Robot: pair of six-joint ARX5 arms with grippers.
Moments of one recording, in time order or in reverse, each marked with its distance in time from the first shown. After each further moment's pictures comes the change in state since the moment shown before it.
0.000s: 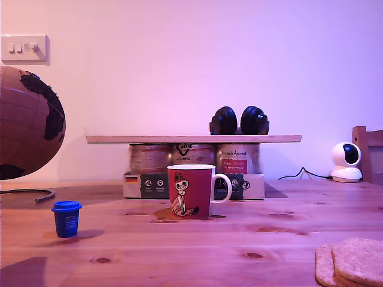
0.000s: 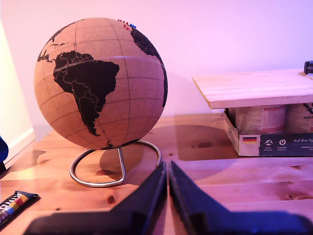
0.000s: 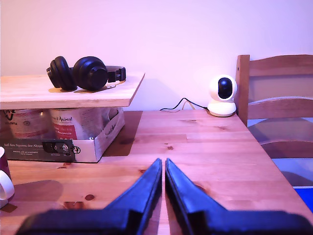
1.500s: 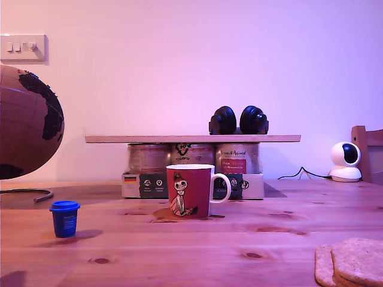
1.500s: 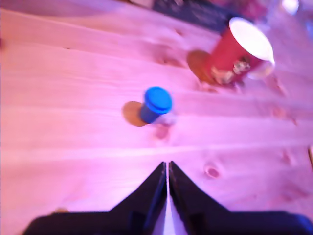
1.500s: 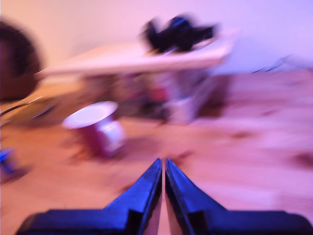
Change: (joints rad) left arm 0.013 0.625 0.319 -0.391 0.502 -0.219; right arm 0.042 0.000 0.000 -0.140 -0.400 0.101
